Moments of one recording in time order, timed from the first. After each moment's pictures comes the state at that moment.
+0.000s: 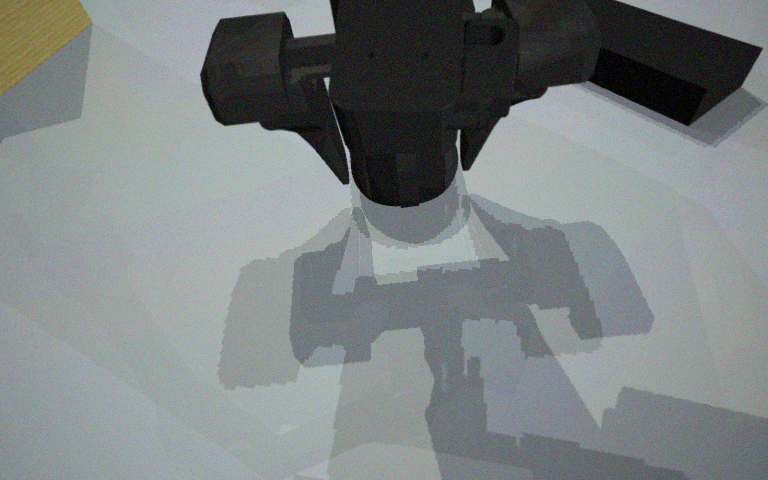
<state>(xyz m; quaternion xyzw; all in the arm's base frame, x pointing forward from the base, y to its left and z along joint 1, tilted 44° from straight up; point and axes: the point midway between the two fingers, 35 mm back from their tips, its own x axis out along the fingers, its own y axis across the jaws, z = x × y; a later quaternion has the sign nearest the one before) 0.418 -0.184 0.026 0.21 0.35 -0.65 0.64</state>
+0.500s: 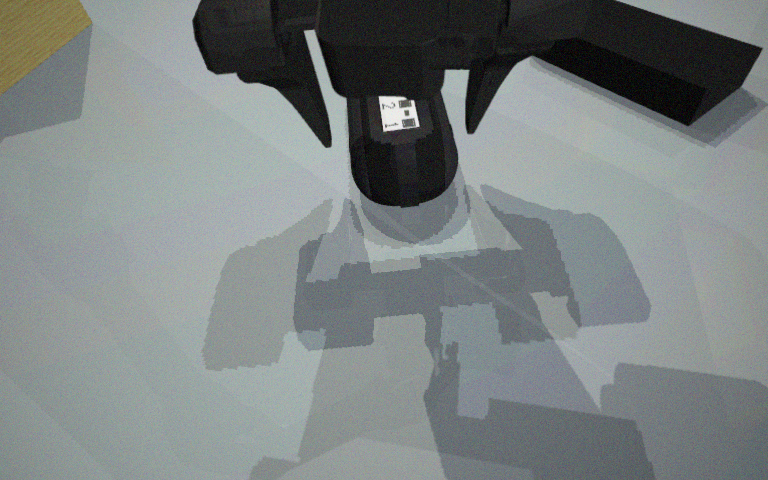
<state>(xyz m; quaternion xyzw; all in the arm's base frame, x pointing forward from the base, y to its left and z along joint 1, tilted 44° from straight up) 0.414 -0.160 0.022 0.21 0.35 -0.66 0.63</state>
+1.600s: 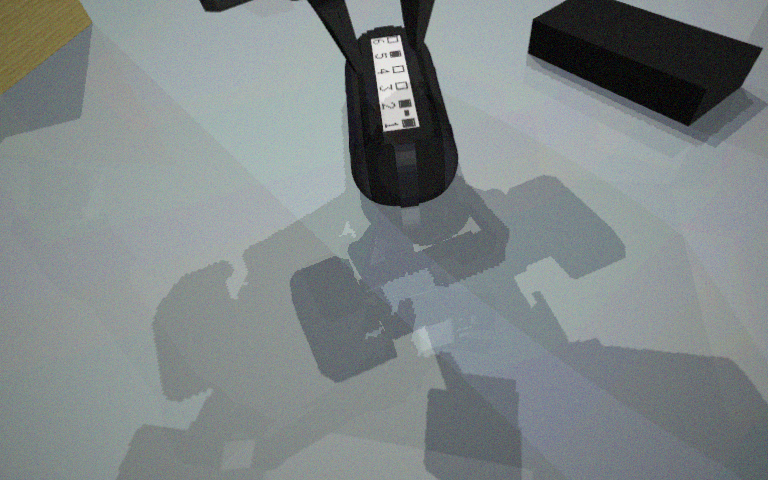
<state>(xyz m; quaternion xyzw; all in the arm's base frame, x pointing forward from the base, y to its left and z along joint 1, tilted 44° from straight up) 0.407 -0.111 0.022 0.09 0.46 -0.55 0.69</state>
